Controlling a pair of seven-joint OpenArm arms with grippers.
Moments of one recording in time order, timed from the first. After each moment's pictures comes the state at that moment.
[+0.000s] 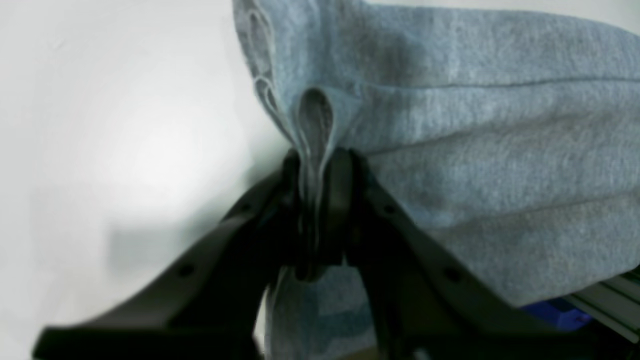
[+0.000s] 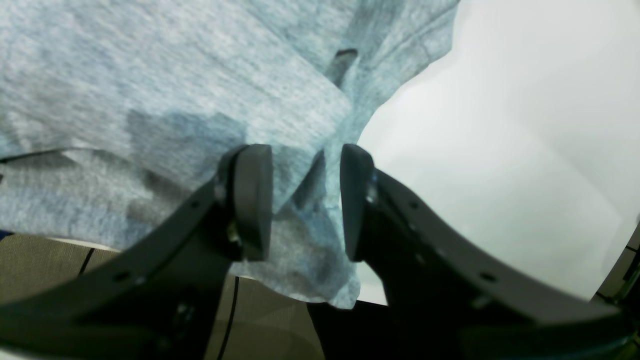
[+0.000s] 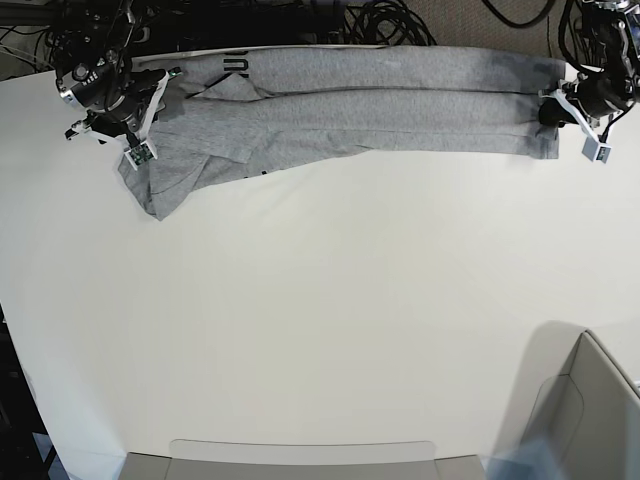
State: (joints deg) left arm 24.9 -28.0 -28.3 76.4 -42.8 -34.6 58.7; right arm -20.4 4.4 21.7 118.5 2.0 44.4 -73.7
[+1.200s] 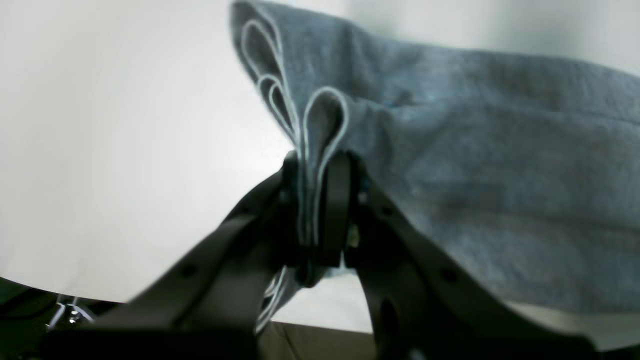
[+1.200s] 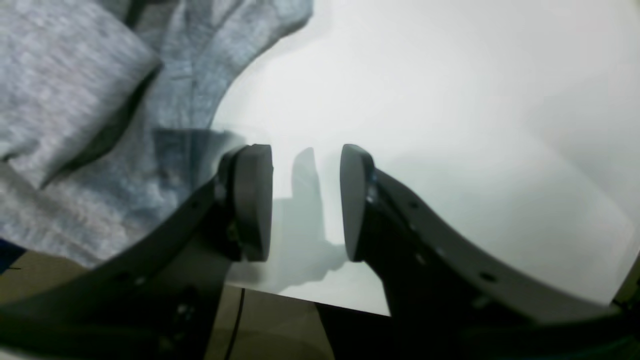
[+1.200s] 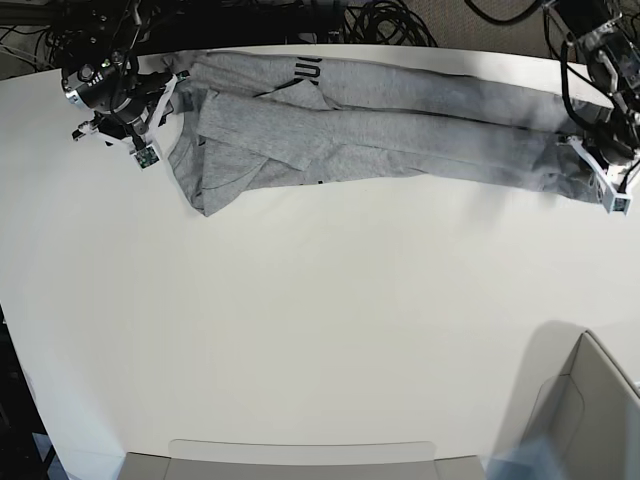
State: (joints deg) left arm 10.4 -21.4 -39.6 101.7 -21.6 -33.5 77.9; right arm -19.5 1.9 21.8 118.6 1.8 44.4 -73.8
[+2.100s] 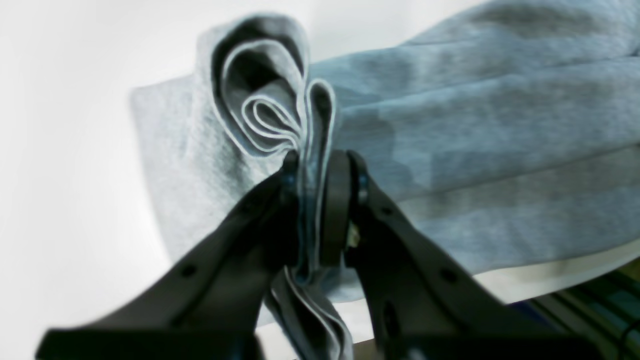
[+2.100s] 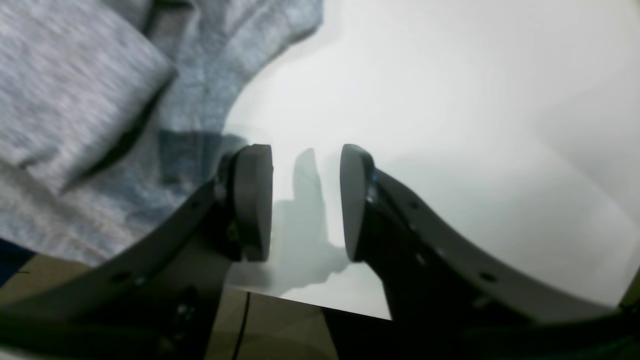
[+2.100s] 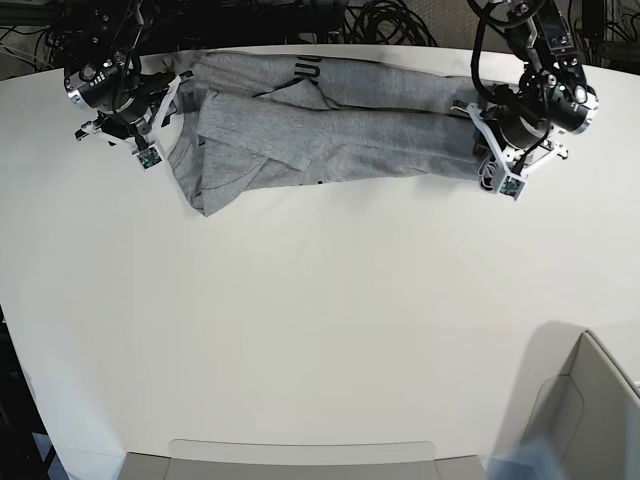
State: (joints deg) left arm 15.7 -7.4 -21.8 115.6 -20.8 -33.5 78.1; right arm -19.4 0.8 21.7 118.6 2.2 44.4 -73.8
